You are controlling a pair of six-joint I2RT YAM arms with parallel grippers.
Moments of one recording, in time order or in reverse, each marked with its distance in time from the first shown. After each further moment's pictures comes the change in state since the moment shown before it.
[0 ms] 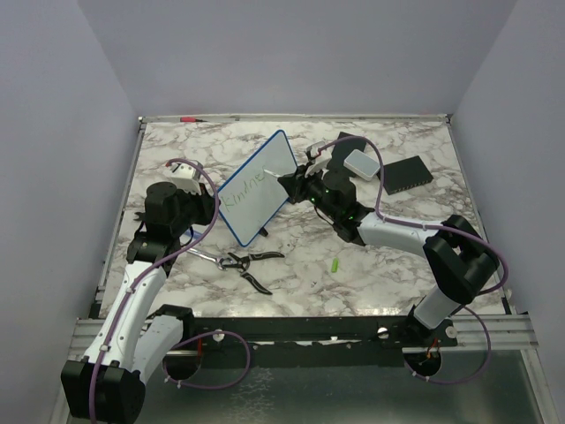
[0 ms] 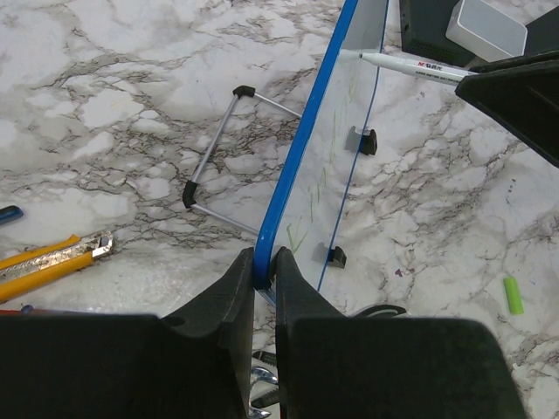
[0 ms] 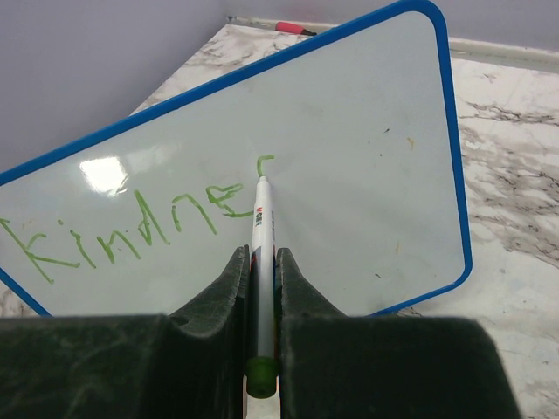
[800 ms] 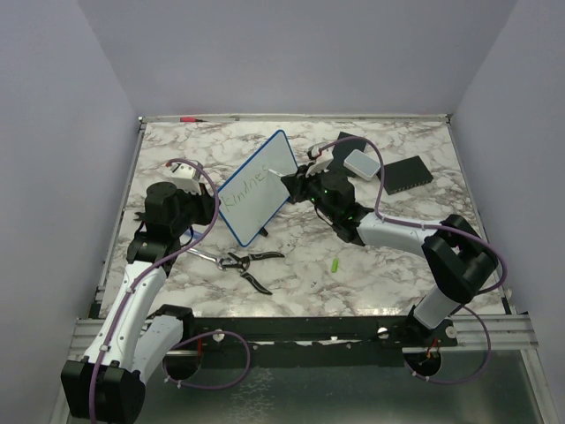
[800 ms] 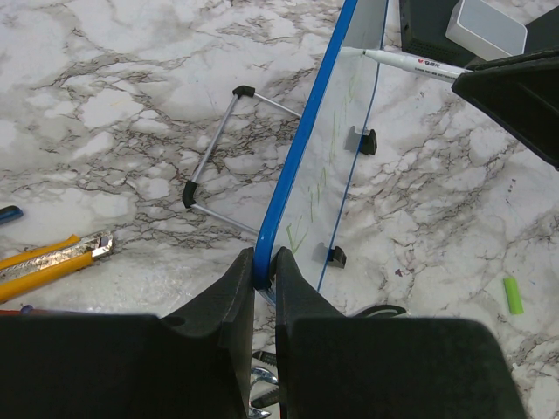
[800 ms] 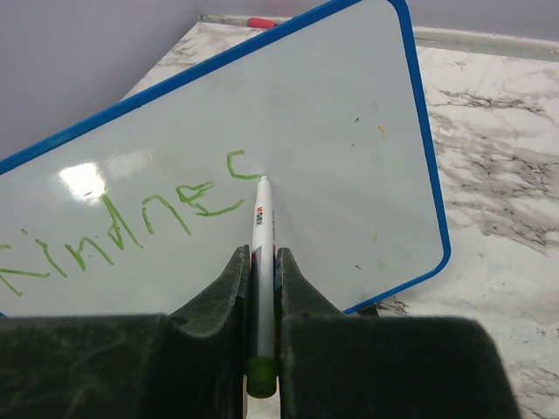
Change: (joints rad) left arm 0.000 0.000 0.000 0.000 0.000 0.000; right arm 0.003 0.007 0.000 -0.018 0.064 0.010
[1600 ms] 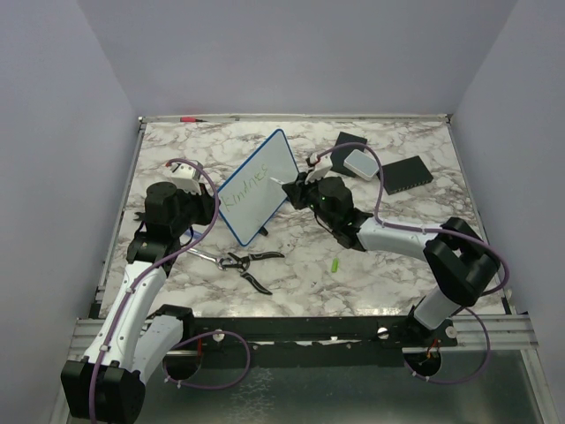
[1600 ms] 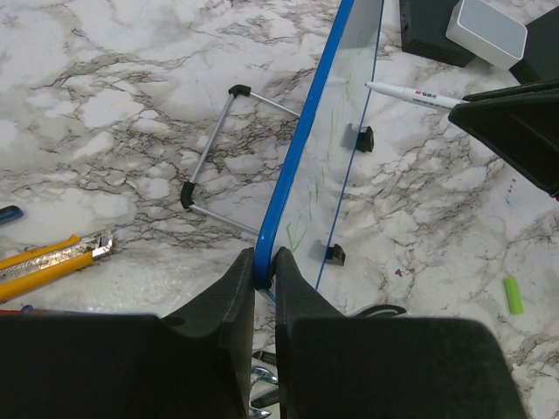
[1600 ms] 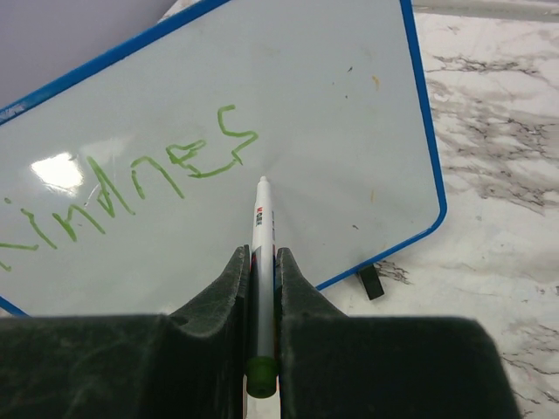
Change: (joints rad) left arm 0.000 0.000 0.000 0.000 0.000 0.000; right arm 0.034 -0.016 -0.039 -0.026 0.060 0.015
